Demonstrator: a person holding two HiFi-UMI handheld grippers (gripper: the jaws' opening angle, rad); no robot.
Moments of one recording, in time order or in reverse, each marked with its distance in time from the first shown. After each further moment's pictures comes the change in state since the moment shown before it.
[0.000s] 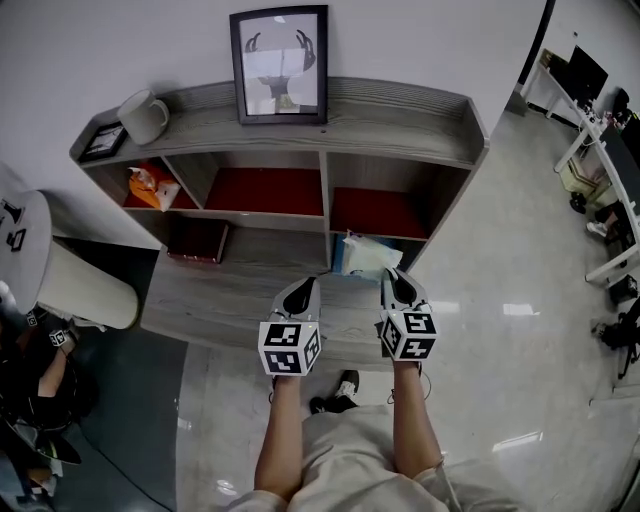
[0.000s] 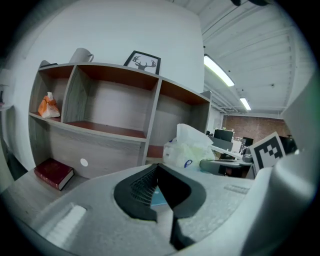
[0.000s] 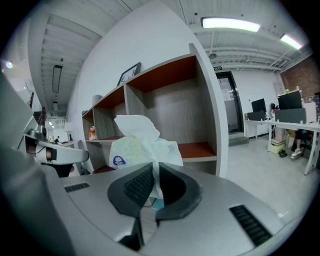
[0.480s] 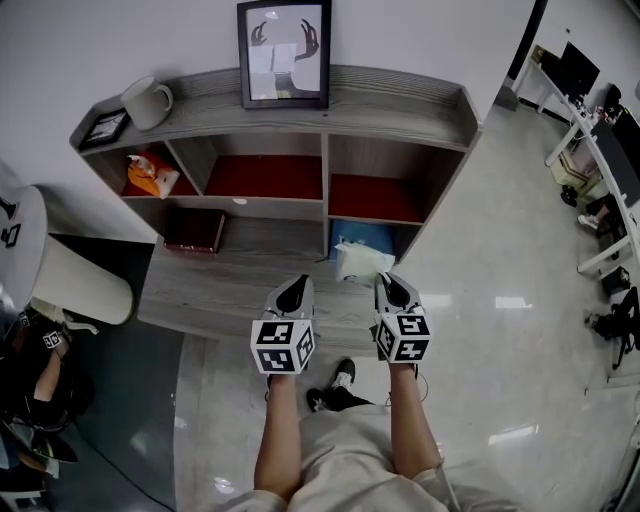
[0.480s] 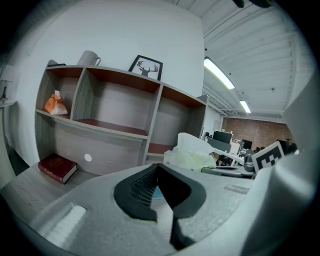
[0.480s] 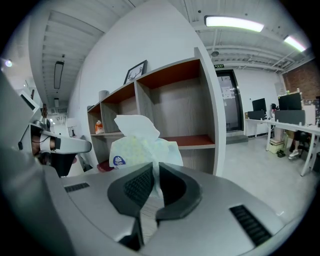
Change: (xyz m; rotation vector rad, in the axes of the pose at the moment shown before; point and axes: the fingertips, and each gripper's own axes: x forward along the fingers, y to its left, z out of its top) left arm -0.037 0.002 -0.013 -0.034 0.005 -0.005; right arm -0.034 0.025 -0.030 -0.019 0.049 0.001
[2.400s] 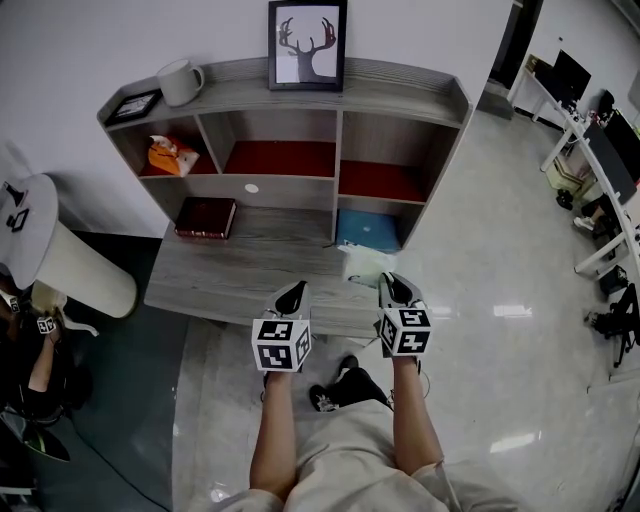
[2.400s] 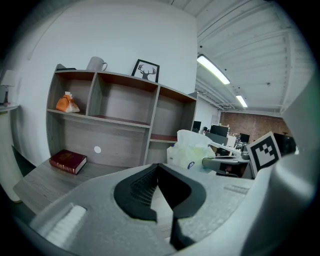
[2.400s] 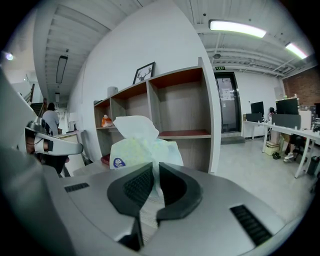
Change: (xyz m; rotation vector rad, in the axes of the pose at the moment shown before) left arm -0.078 0.004 -0.050 0.043 0.040 -0.007; right arm -0.055 0.032 -0.038 -0.033 0.018 -0.023
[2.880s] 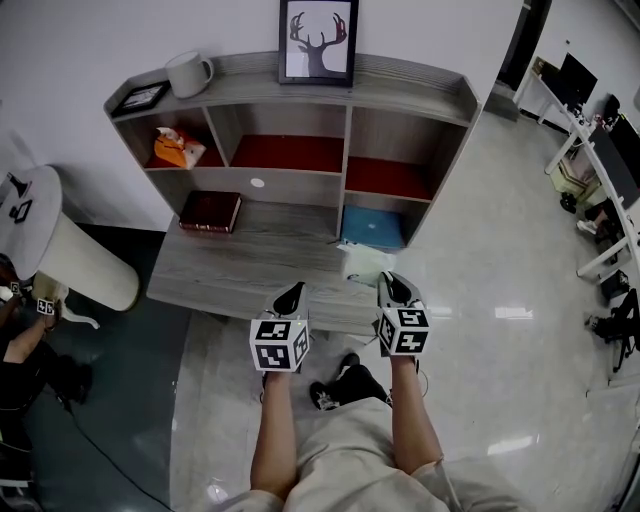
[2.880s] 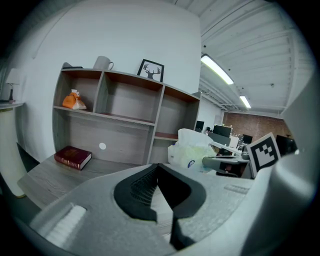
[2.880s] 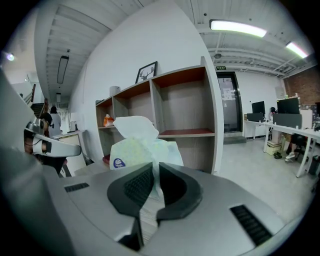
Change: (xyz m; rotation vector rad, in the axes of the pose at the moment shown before) left arm -0.013 0.012 -0.012 -0.027 0.012 0.028; right arm 0.003 0.013 -0.007 -0.002 0.000 0.011
